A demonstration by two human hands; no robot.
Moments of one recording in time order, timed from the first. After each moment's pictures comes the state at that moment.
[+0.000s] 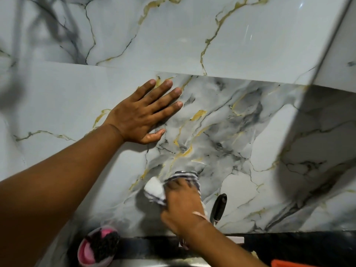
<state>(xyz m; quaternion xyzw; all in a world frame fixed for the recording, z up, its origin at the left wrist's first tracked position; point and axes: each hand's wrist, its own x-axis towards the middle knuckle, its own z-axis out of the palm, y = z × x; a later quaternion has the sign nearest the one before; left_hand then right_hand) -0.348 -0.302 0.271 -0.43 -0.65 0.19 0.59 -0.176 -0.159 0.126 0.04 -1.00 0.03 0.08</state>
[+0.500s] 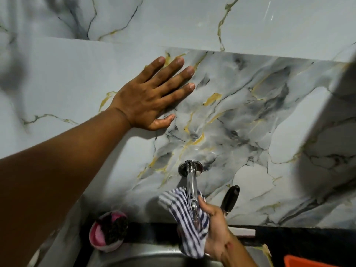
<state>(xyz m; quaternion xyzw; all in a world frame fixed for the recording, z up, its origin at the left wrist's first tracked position) -0.345 -0.303 0.271 -0.42 -0.66 0.21 0.59 -0.156 -0.113 0.053 -0.13 -0.33 0.91 -0.19</state>
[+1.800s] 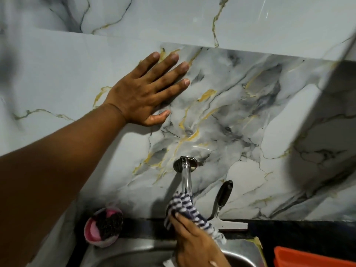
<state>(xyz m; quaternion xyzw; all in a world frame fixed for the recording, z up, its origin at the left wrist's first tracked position) -0.344 -0.302 0.271 -0.42 -0.65 0.21 0.60 -0.103 -0.143 0.091 0.23 -0.94 -0.24 -0.06</state>
